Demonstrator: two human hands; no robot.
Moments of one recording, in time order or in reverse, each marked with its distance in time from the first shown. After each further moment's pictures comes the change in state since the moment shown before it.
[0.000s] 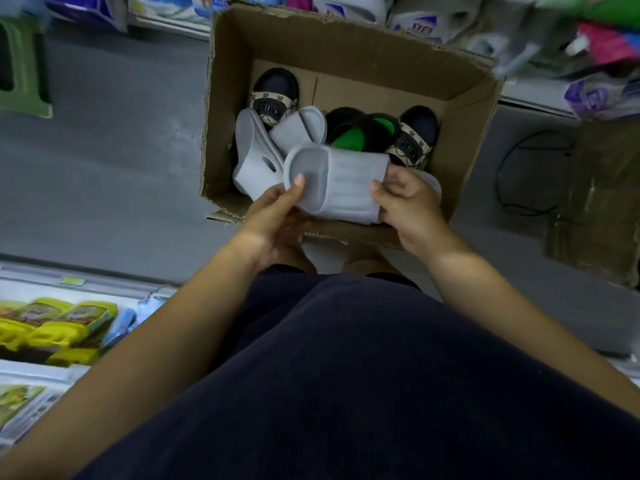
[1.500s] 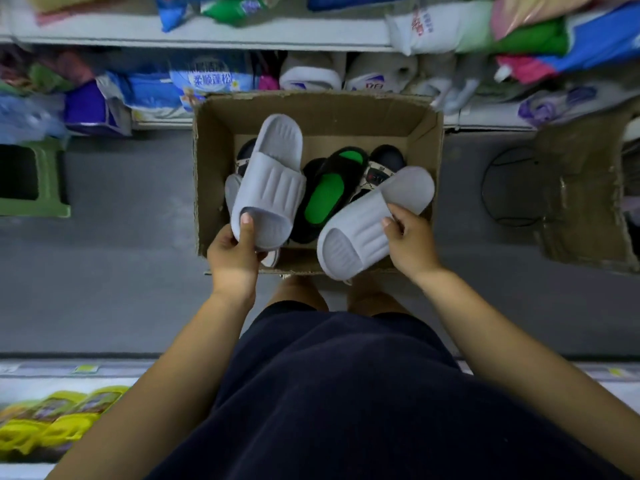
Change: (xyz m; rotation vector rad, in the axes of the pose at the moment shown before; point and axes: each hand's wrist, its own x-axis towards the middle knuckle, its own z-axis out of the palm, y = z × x) left_hand -0.015 0.006 -0.002 0.227 0.365 0.467; right_hand -0.002 0.040 -0.044 -0.375 0.219 -0.372
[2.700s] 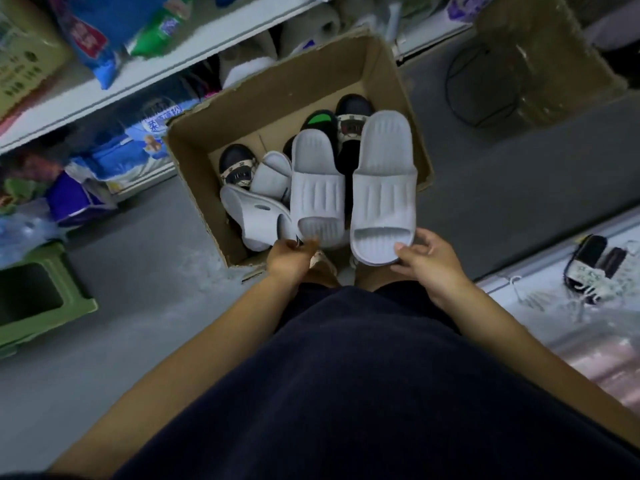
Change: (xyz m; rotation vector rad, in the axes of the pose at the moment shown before) left_hand 0.014 -0.046 -0.025 0.777 -0.440 -0.131; right_hand -0.167 0.006 0.077 0.726 0.274 0.633
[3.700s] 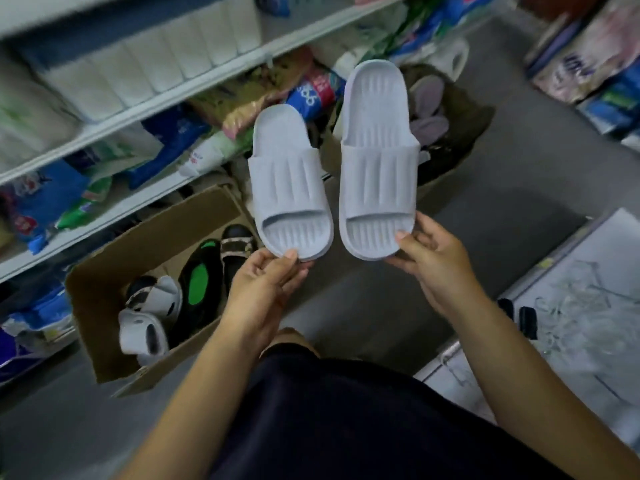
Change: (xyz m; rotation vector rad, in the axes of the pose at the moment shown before) left_hand -0.255 0.118 0.235 -0.611 -0.397 0.512; right_hand -0.057 -0.075 -0.344 0.376 -0.003 -0.629
